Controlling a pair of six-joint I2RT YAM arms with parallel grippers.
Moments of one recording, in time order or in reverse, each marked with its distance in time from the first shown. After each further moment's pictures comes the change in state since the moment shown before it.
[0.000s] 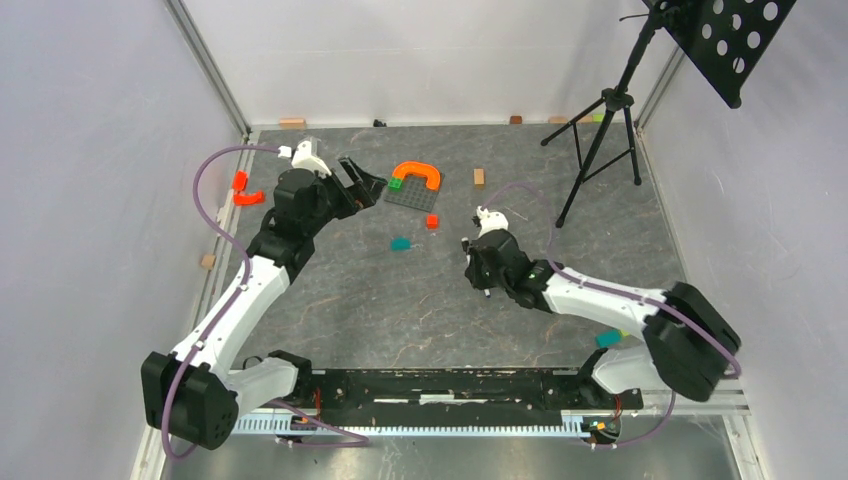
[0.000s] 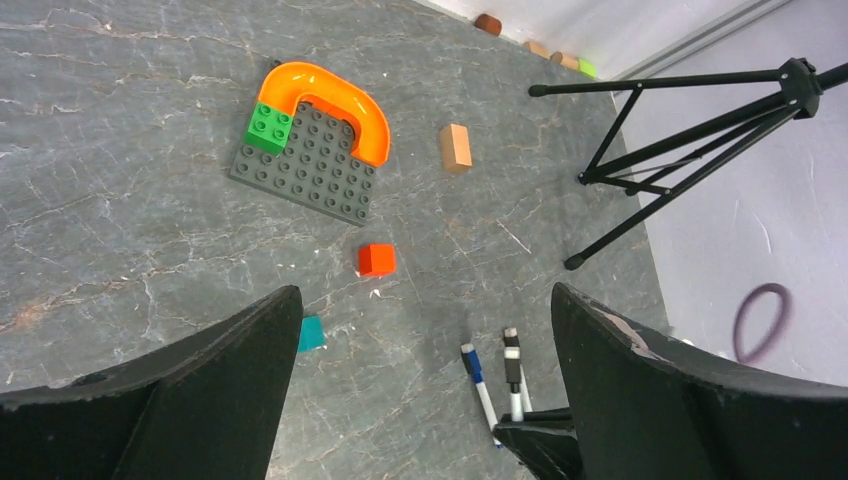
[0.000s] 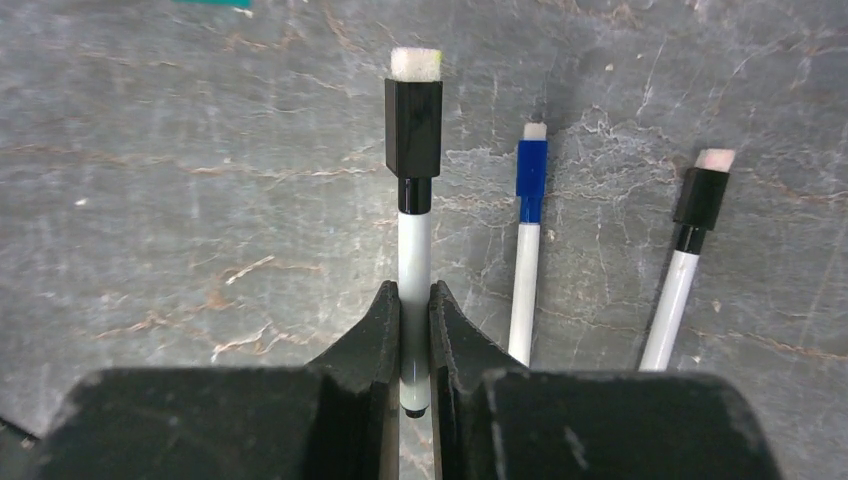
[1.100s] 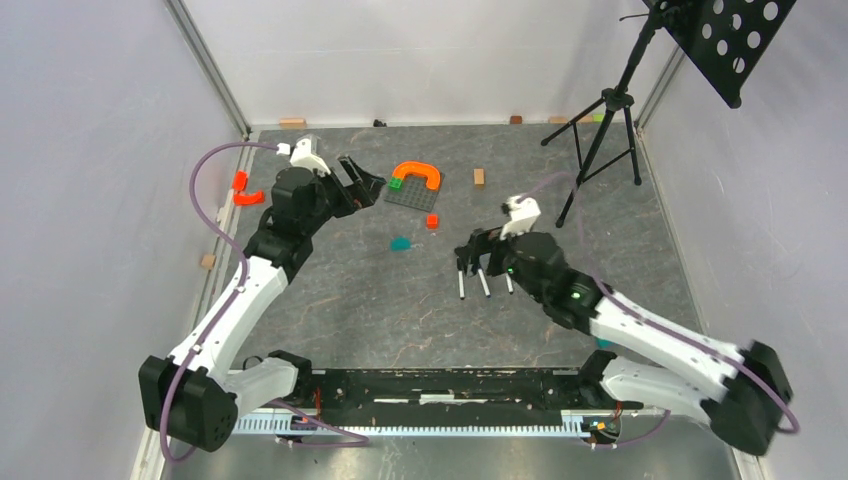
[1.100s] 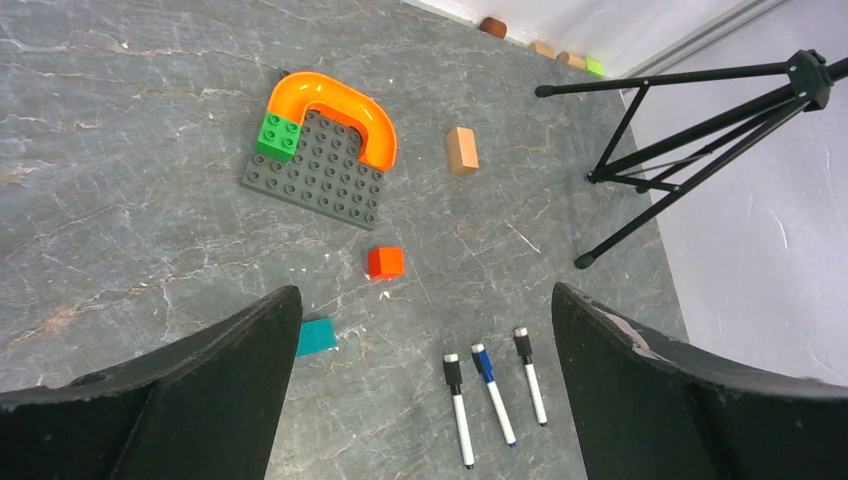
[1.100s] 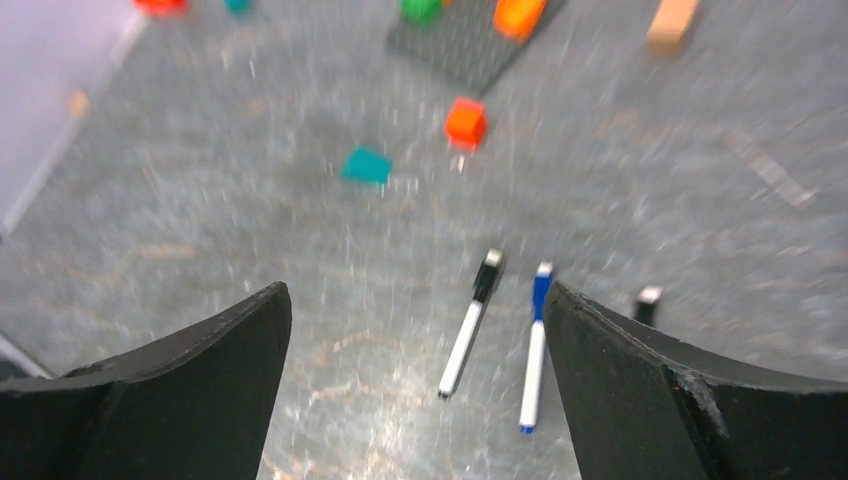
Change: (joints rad) left arm 0.000 -0.005 0.022 -0.029 -0.005 0.040; right arm 0.027 -0.232 -0.034 0.115 0.044 -0.081
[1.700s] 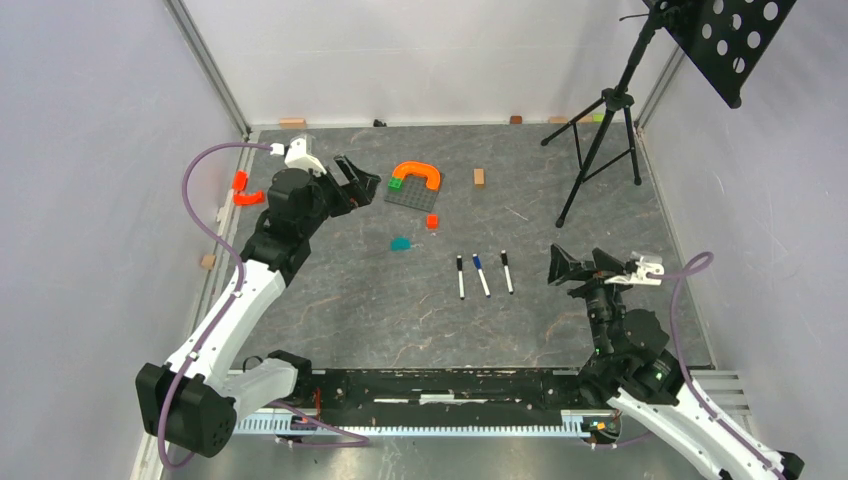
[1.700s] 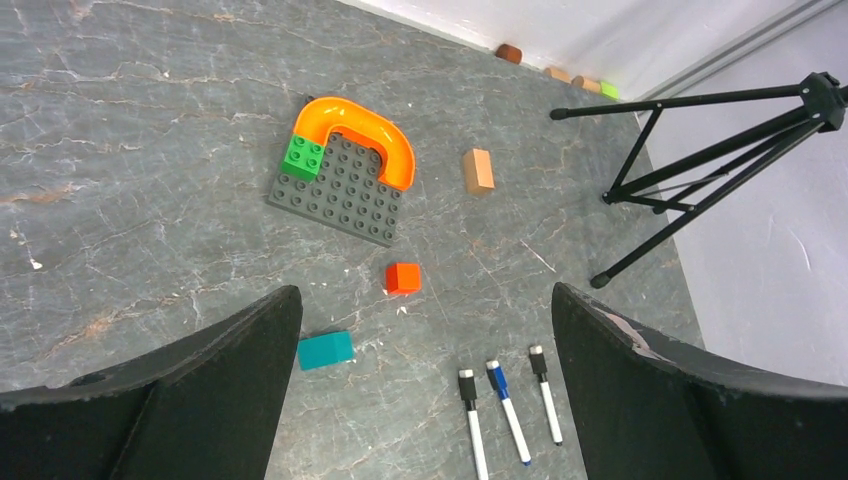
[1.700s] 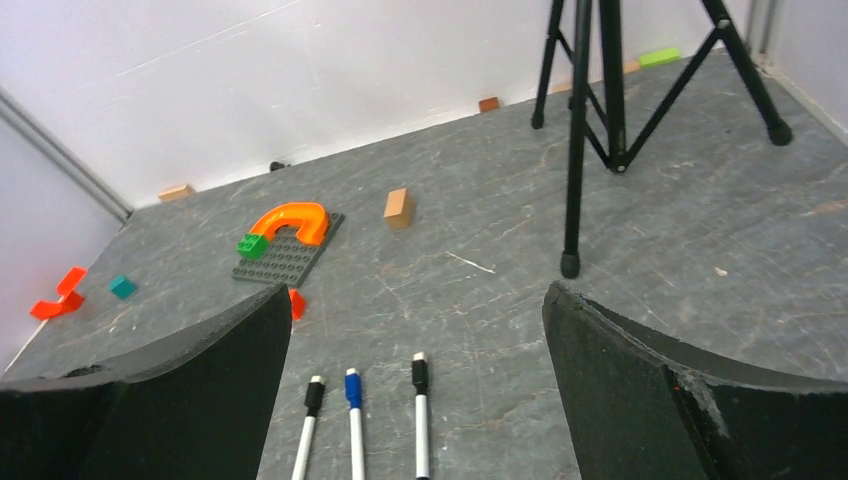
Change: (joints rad) left arm 0.000 -0.034 0.001 -0.007 -0.055 0.026; right arm 0.005 -0.953 -0.312 -0.093 0.516 -0.187
